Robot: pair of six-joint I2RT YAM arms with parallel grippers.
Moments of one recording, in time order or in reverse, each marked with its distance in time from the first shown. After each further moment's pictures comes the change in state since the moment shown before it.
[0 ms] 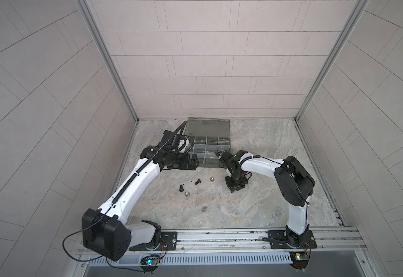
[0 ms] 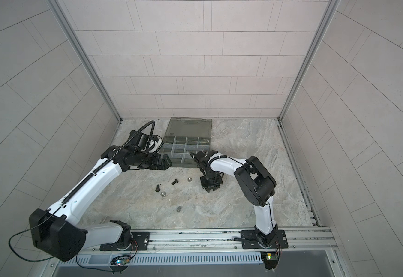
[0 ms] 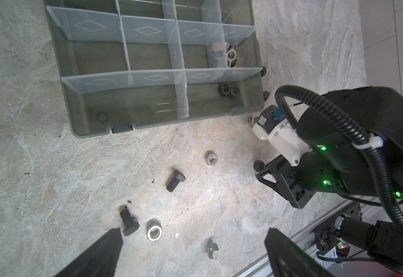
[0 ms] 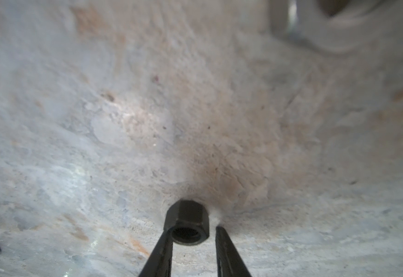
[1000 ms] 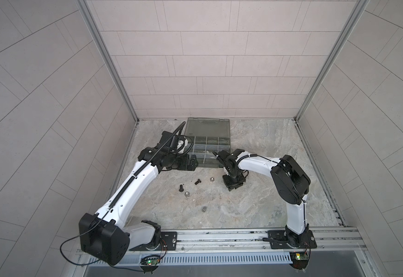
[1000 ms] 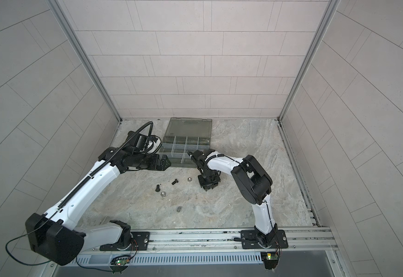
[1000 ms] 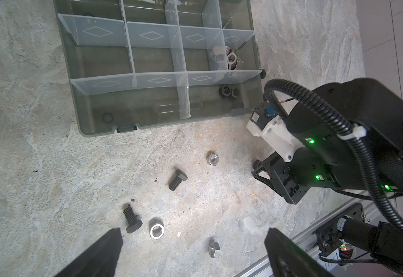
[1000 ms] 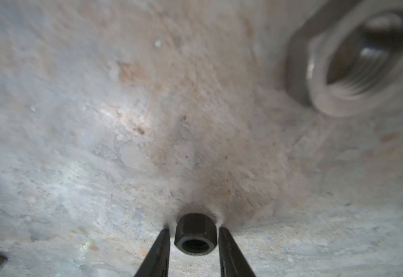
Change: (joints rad) left arm 0.000 -0.032 -0.008 -0.005 -0.016 0.000; right arm 0.010 0.046 0.071 -0.016 0.024 -0.021
